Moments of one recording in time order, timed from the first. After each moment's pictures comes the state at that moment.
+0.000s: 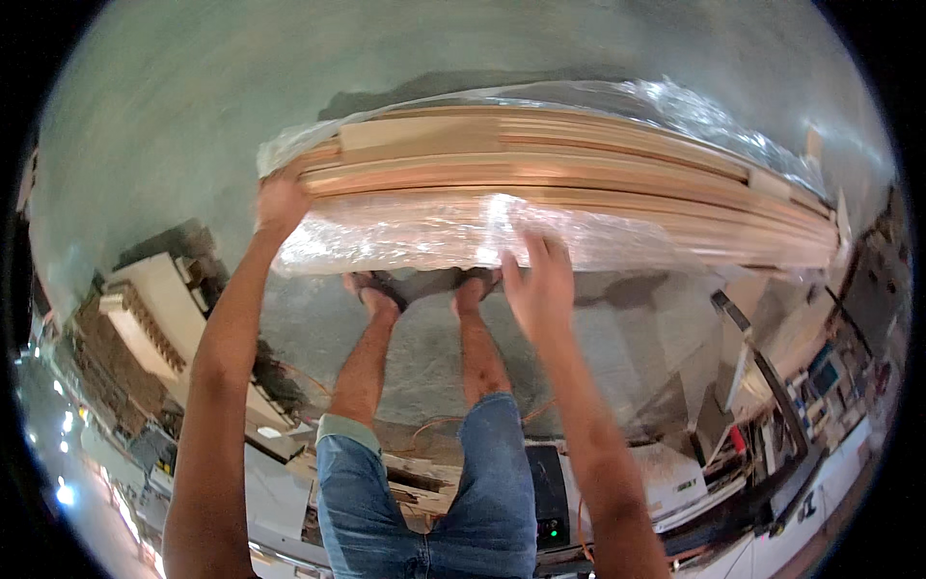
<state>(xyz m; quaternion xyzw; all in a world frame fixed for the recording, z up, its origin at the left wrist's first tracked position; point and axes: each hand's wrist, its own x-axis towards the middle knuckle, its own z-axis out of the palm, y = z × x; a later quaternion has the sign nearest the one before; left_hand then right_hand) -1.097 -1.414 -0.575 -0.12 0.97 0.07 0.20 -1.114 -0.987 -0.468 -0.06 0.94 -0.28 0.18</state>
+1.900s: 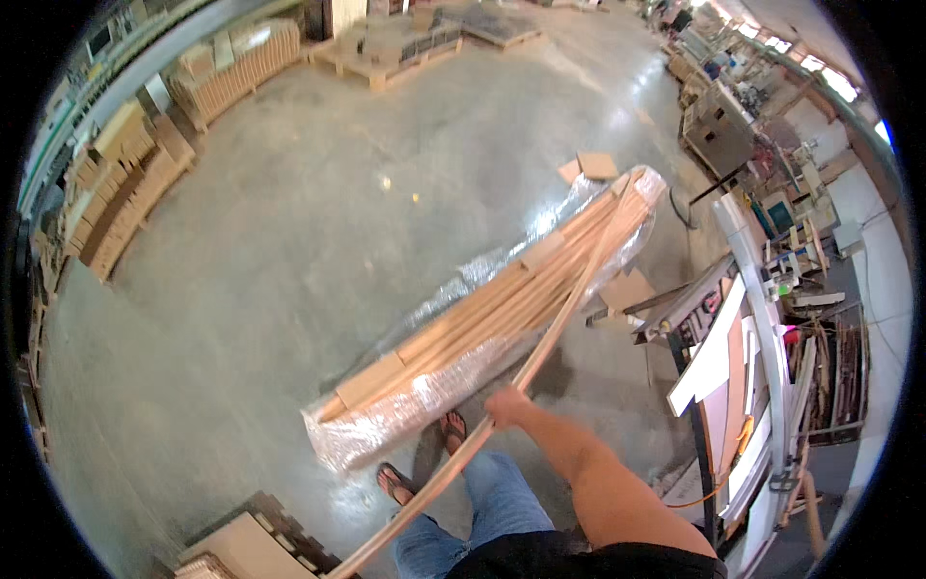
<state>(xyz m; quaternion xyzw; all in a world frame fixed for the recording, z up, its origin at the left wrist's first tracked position) -0.682 -1.565 -0.175 -0.49 0.85 0.05 0.22 -1.060 -0.892 -0.197 -0.21 0.87 0.06 0.44</state>
